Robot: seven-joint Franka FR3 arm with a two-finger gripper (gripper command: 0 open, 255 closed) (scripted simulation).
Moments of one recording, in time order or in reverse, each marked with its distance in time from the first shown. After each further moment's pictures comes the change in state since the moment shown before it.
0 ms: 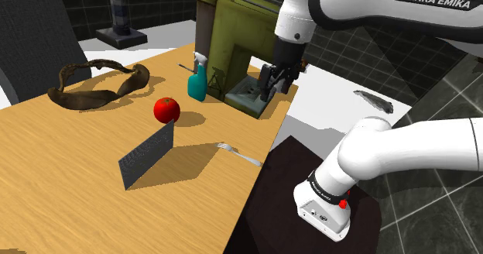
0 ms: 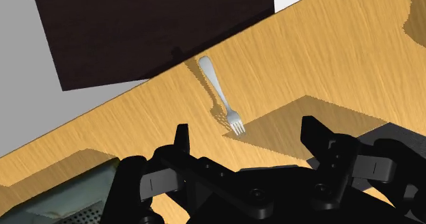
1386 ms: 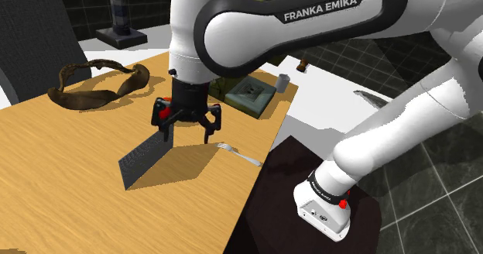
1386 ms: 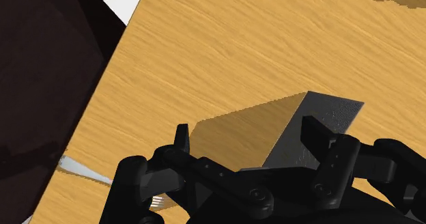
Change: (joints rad) arm -0.145 0.599 0.576 0.283 0.171 0.397 0.941
